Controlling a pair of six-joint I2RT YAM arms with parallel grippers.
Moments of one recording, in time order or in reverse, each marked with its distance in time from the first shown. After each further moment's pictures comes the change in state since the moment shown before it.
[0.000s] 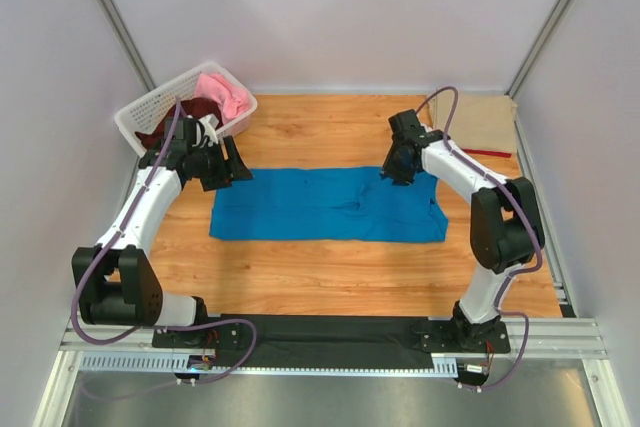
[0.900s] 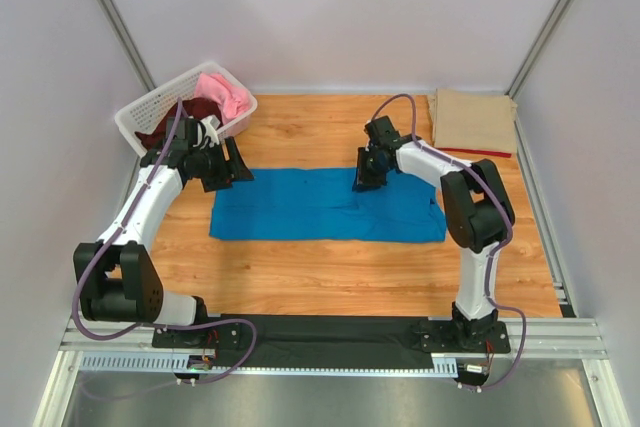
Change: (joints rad) left arm 0.000 0.021 0.000 0.001 0.010 0.002; right arm 0.068 0.201 0.070 0.131 -0.303 -0.247
